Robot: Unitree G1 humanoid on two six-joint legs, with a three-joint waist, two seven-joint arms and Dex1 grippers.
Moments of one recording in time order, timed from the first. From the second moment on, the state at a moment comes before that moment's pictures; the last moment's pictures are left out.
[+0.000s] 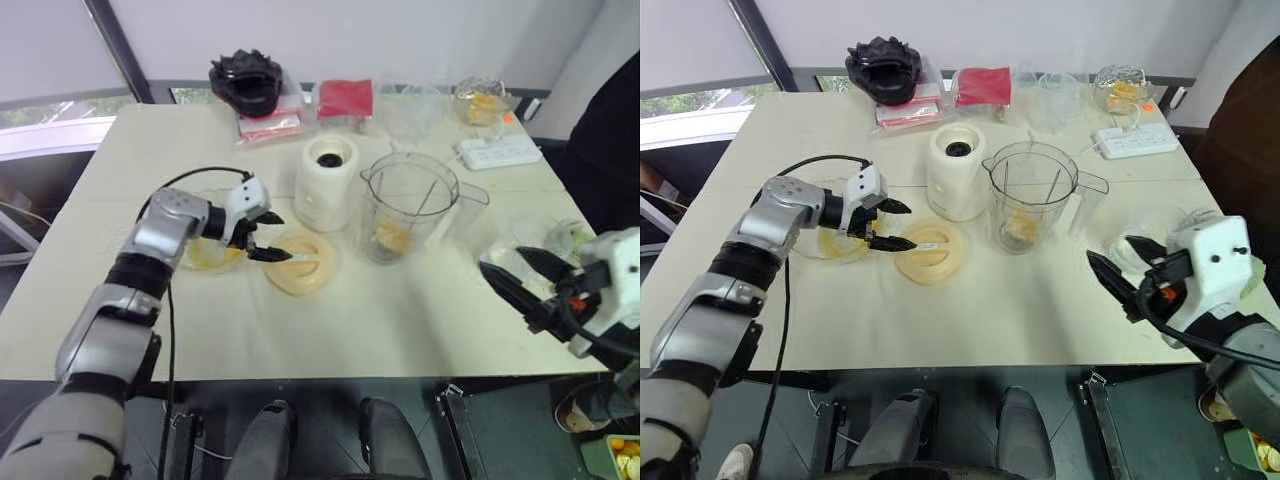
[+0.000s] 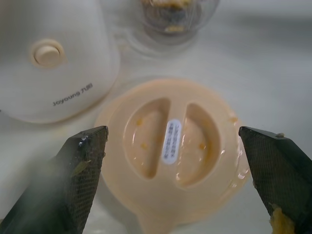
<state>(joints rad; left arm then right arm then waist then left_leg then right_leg) -0.98 0.54 -0.32 0.80 -0.09 0.10 -1.31 0.30 -0.88 -0.72 -0.94 1.26 0.88 -0.02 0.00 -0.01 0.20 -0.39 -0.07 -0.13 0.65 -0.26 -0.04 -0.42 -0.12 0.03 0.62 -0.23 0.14</state>
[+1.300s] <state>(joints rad) -1.15 0.29 -0.34 1.31 0.29 -0.19 -1.16 0.38 -0.98 -0.62 -1.02 1.37 0.67 -0.36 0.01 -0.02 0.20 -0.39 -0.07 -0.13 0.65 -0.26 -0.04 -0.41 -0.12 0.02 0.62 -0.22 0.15</state>
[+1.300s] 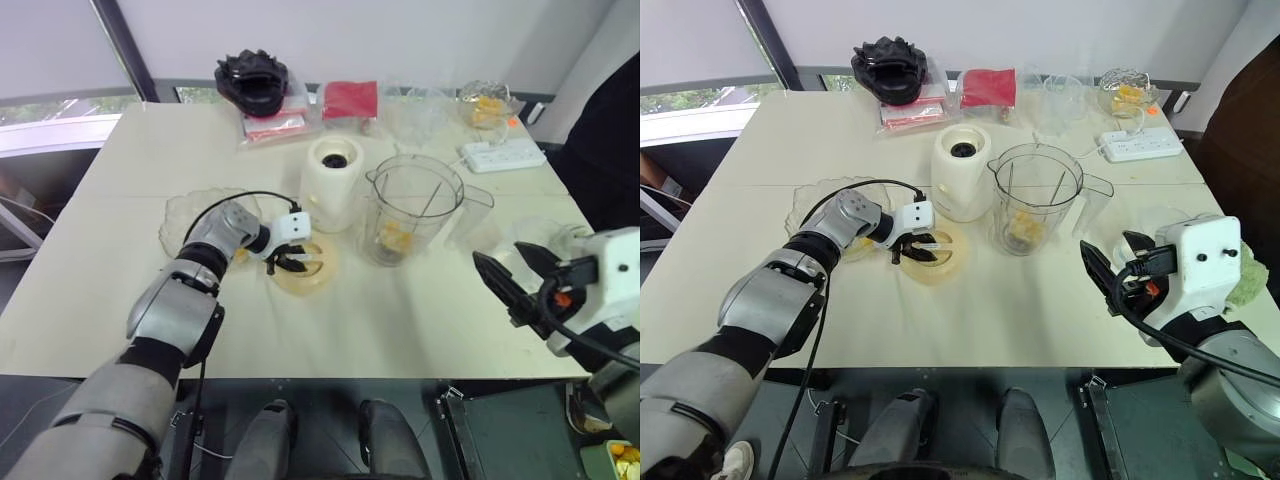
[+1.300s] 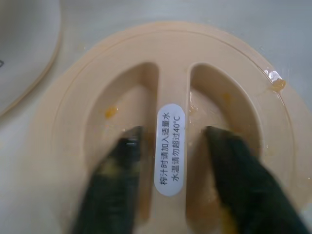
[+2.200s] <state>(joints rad) -1.24 0.41 -0.17 0.99 0.08 -0.02 -1.56 0.01 -0.61 -0.06 -0.67 0.64 0.66 -0.37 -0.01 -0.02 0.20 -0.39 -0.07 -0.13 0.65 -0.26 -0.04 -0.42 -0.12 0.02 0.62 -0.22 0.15</state>
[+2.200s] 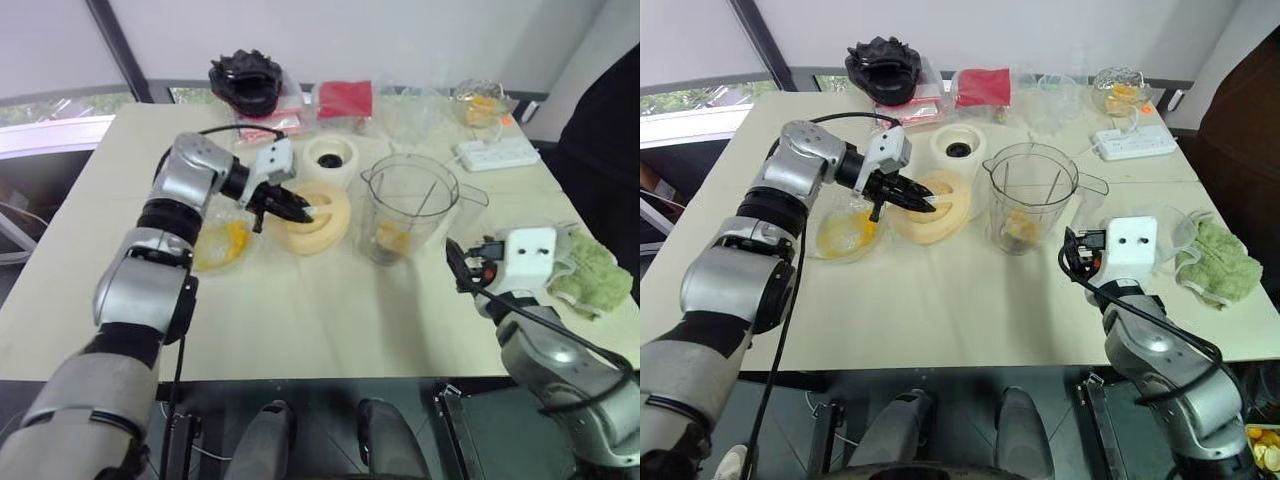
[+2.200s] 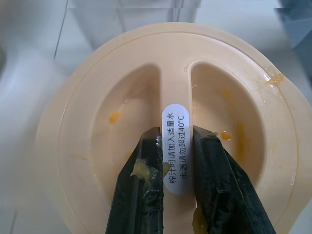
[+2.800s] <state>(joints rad) -1.13 0.55 -0.17 0.60 -0.05 0.22 -1.50 -0.18 -0.40 -0.05 -0.34 0.31 0.54 -0.18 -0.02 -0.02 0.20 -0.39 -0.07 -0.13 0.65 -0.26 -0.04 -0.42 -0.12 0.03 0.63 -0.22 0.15</state>
